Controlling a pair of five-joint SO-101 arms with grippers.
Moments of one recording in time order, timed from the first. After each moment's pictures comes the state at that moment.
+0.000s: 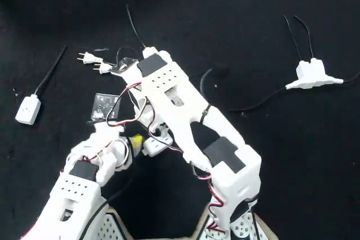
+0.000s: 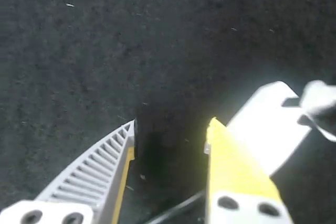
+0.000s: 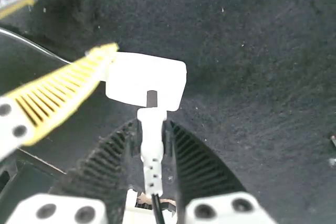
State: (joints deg) left arm 8.6 -65.7 89.4 34.2 5.3; right arm -35.6 19.2 -8.0 97.9 11.6
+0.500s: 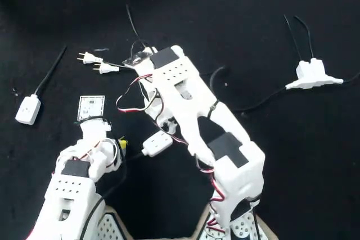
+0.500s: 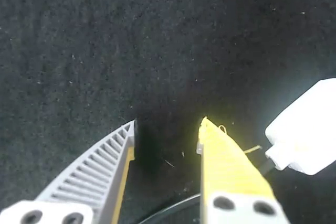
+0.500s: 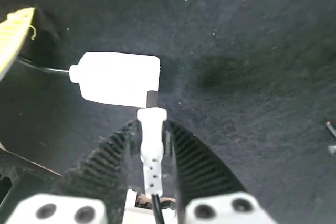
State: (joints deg) left arm 1.6 -65.7 89.0 41.2 4.4; right arm -30.7 20.3 -8.0 97.9 10.7
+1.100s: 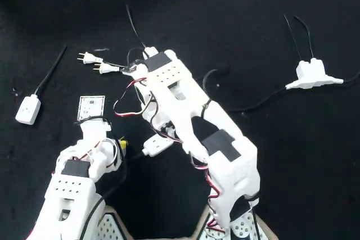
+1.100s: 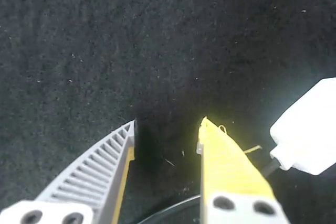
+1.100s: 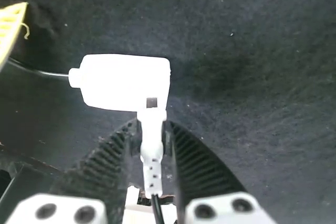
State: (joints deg) left arm 1.6 -65.7 89.0 41.5 4.4; right arm -32.2 24.5 -8.0 97.9 10.4
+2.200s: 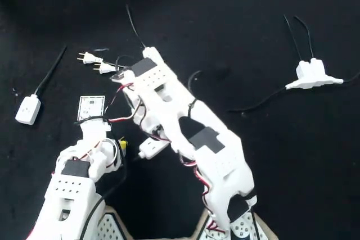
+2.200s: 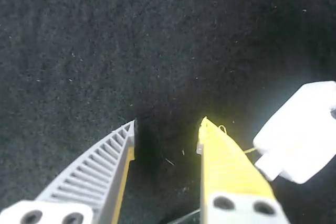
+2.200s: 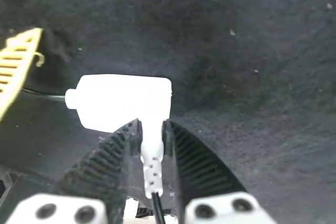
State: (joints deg) left arm 1.6 -65.7 89.0 41.6 4.4; right arm -36.5 32.4 -13.7 96.8 10.4
